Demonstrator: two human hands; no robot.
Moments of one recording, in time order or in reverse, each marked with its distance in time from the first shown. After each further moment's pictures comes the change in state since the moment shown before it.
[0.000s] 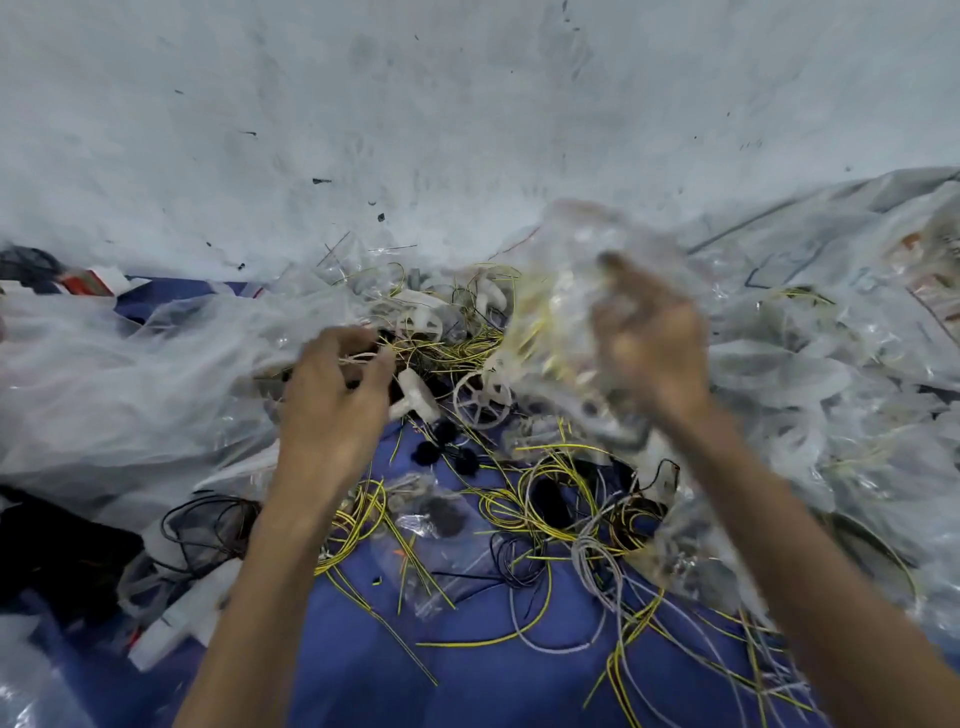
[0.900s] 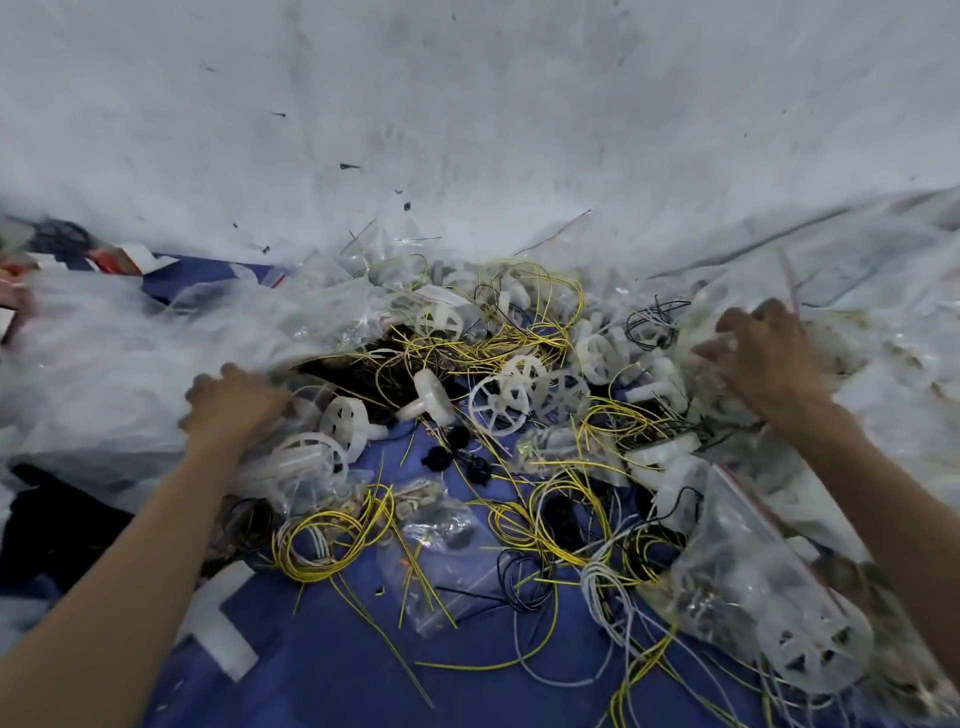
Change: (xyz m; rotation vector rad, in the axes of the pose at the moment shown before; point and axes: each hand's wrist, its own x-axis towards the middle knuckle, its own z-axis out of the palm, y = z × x) left_hand 0.102 -0.148 -0.037 0.794 -0.094 -0.574; right_hand 0.067 0.116 -0.031 -0.765 -0.221 0.032
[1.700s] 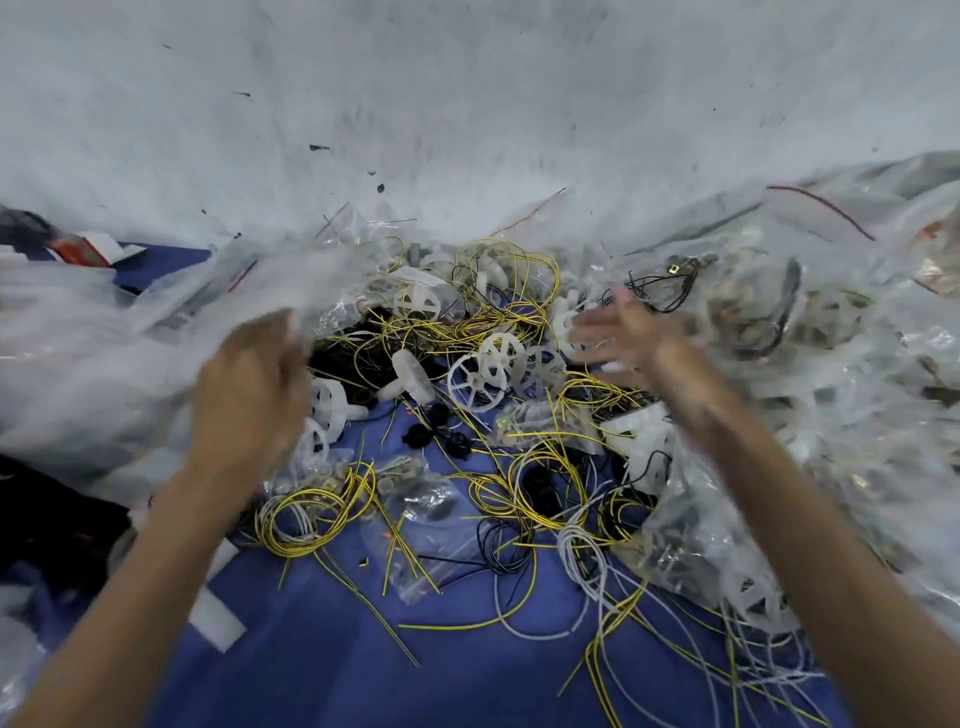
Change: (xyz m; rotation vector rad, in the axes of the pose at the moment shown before) left_hand -0.123 0.030 -0.041 -0.217 0.501 0.791; right_hand -0.062 -0.084 -0.044 1.190 -0.502 0.224
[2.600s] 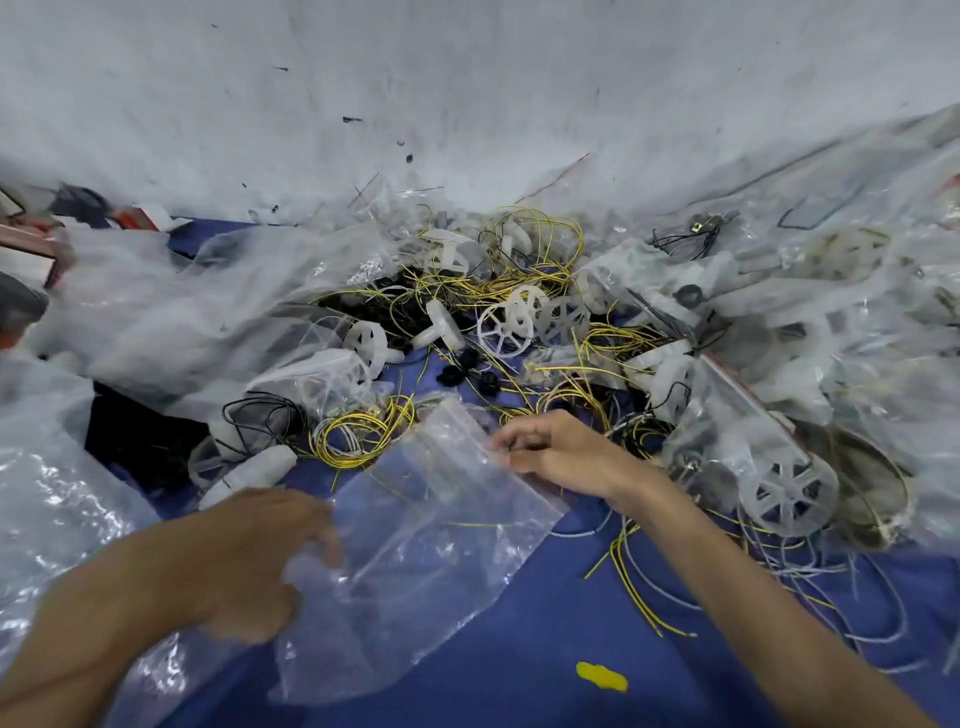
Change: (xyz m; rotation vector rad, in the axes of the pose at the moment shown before) left_hand -0.124 -0.031 -0.080 0.119 -1.209 0.285; right_hand -0.072 0.080 0.096 -0.227 -0.448 -0.002
